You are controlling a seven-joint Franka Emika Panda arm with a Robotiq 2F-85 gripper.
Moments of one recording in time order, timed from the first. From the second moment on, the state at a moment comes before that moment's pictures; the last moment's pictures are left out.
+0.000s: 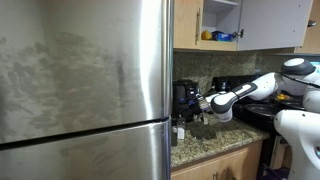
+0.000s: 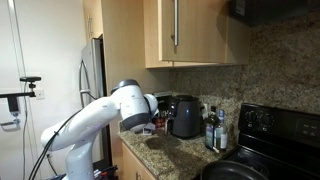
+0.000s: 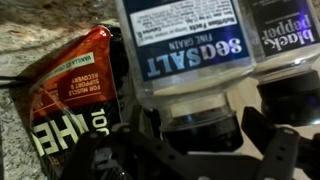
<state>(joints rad) 1.98 -1.04 -1.82 -2.55 -0.39 3.39 -0.71</state>
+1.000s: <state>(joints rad) 1.49 -0.36 -1.13 -2.73 -0.12 3.46 -0.32</state>
